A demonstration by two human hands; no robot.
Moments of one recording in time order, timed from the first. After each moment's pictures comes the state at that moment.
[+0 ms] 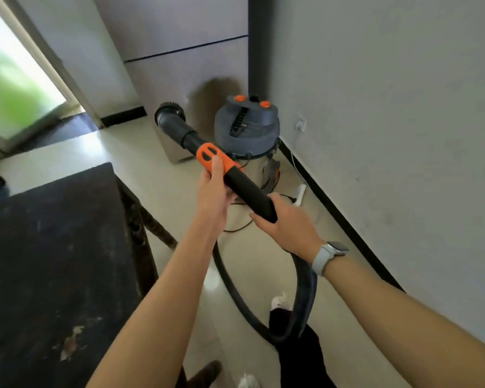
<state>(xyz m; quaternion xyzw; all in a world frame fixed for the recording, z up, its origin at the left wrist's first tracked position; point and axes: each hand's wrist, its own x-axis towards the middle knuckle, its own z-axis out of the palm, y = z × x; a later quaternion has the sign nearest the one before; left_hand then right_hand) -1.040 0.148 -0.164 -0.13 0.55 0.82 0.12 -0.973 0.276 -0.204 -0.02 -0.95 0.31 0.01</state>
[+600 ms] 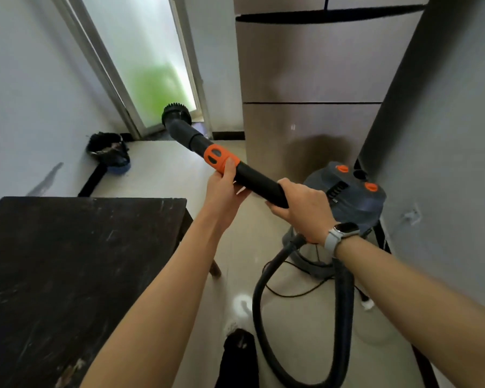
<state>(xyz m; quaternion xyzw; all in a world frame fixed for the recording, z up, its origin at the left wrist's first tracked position) -1.250 0.105 -0.115 -0.20 0.54 0.82 -0.06 -1.282 0.258 -0.154 0.28 -0.94 0.17 0.10</state>
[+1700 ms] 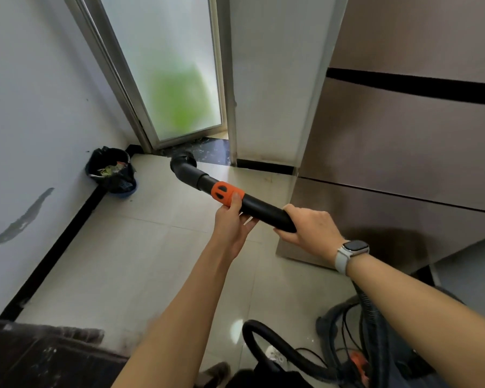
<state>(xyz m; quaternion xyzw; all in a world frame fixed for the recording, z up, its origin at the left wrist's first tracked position) -1.662 -0.150 -0.168 -0.32 0.43 0.84 -0.07 -1.729 0.007 -0.190 0.38 -0.92 0.12 0.00</state>
